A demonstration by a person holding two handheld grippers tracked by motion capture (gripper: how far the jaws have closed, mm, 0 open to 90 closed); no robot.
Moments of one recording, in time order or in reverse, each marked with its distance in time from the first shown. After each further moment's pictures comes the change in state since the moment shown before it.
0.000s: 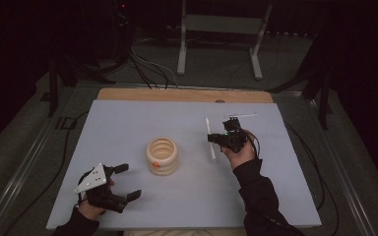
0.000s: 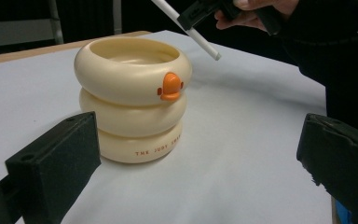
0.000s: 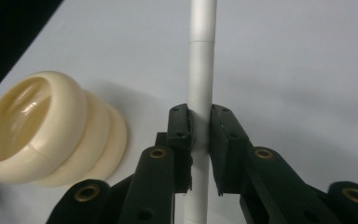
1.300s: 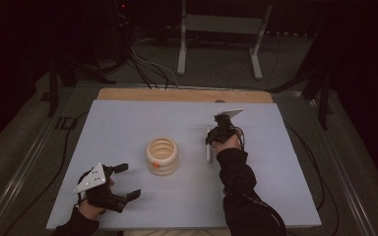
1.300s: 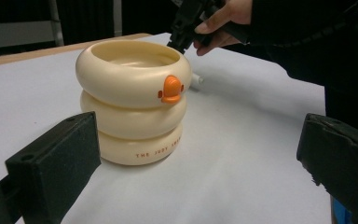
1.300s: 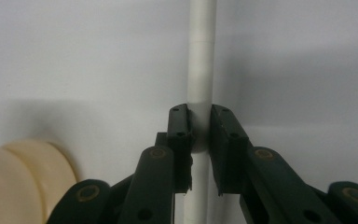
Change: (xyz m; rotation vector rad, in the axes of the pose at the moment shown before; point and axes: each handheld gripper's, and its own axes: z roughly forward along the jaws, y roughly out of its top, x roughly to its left) left arm 0.001 0.000 -0.001 -0.007 -0.001 -0.003; right arm -0.021 0.019 0.064 0.292 -0.193 0.372
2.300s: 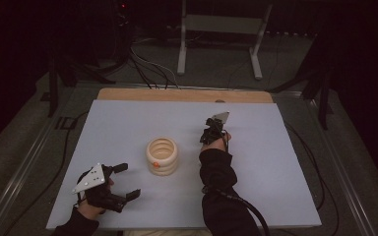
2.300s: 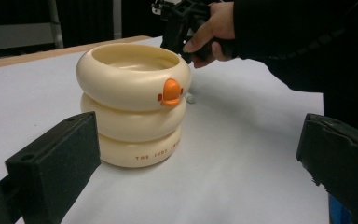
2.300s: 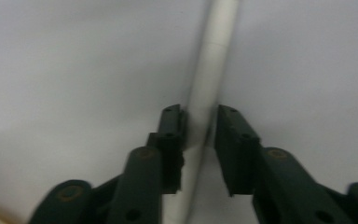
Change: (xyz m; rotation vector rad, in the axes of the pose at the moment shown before) left arm 0.000 0.001 -0.002 -0.013 -0.004 0.000; right arm 0.034 -0.005 0.030 0.060 -0.359 0.223
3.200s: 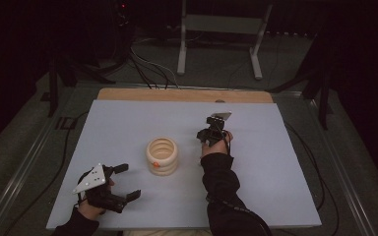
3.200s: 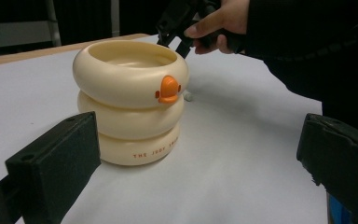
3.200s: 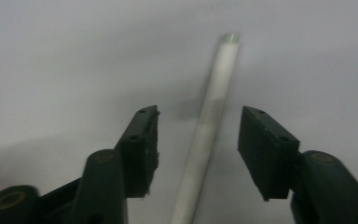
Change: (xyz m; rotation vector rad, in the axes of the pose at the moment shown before) left arm -0.001 -0.001 0.001 0.010 -0.007 0.003; right arm -0.001 -0.013 -0.022 -0.183 0.074 -0.036
